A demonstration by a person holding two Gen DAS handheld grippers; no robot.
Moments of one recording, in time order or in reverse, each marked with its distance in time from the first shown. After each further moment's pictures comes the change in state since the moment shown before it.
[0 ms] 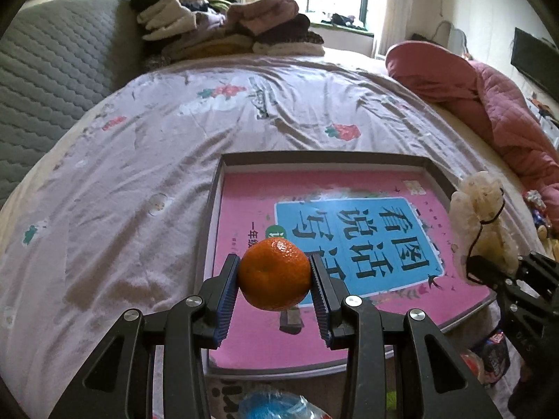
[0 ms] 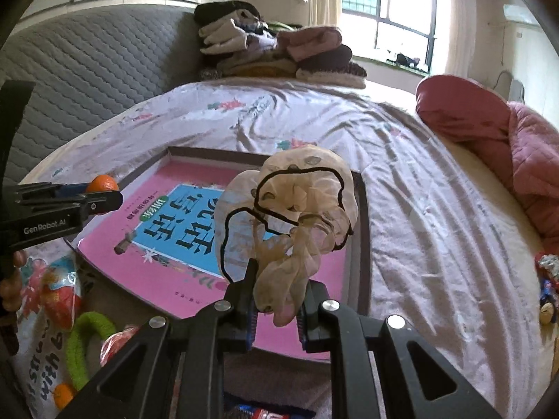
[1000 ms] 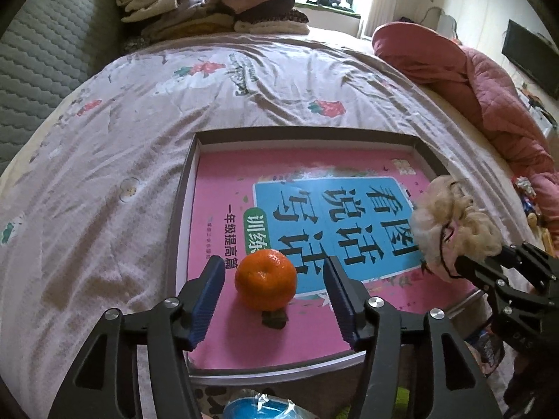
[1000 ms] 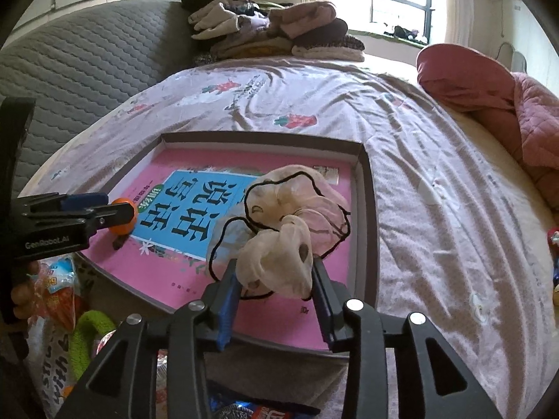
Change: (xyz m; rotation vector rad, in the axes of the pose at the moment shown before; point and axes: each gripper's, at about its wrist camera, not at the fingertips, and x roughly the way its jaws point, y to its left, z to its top) left arm 0.015 -0.004 -0.001 0.014 0.087 -0.079; right arm 0.000 -0.007 -0.002 0.049 0.056 0.013
